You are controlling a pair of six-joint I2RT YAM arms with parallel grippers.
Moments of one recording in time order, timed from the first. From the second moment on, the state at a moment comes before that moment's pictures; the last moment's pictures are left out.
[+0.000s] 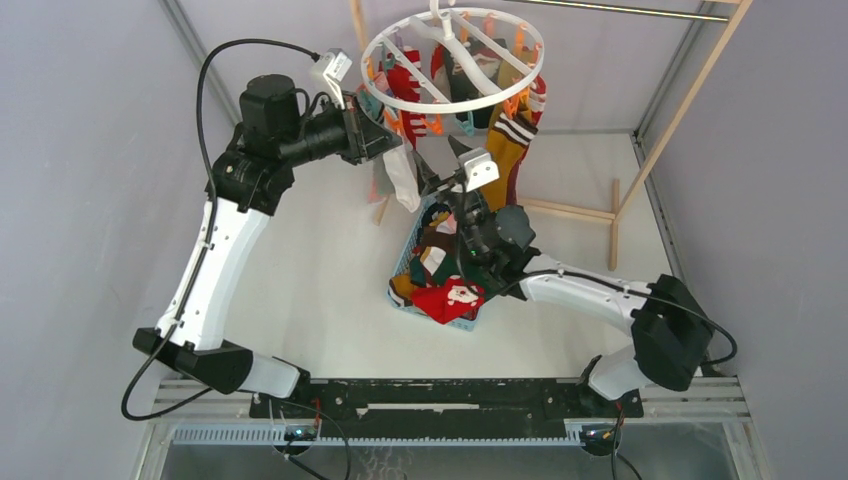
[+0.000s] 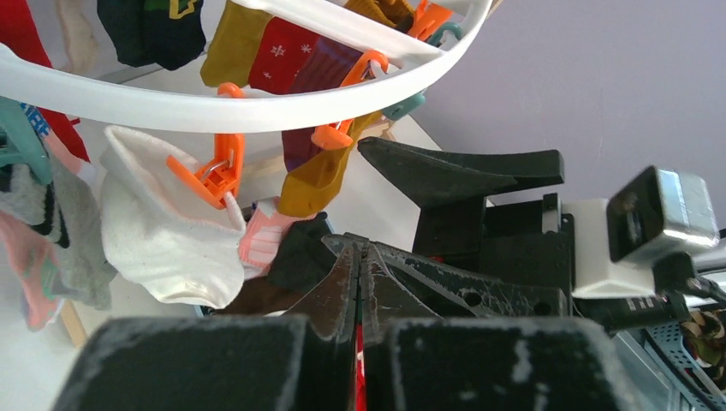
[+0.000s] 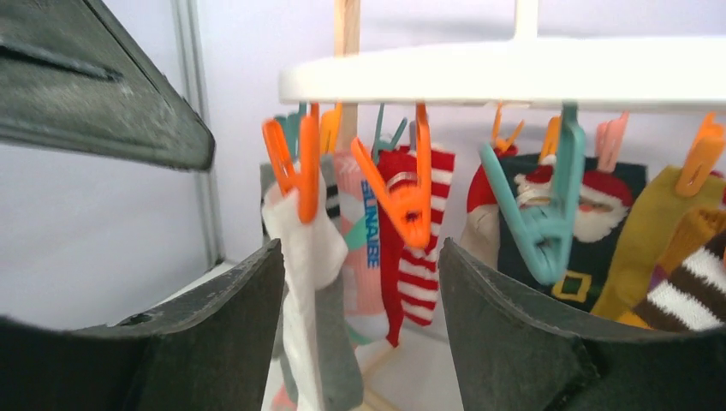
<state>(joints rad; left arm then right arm) -0.39 1.42 1.84 -0.64 0.56 -0.33 0.88 1.44 0.98 0.93 0.34 -0.22</state>
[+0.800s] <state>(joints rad) -0.39 1.38 1.84 -0.66 0.56 -0.29 0.93 1.66 1.07 1.27 0.58 -0.59</state>
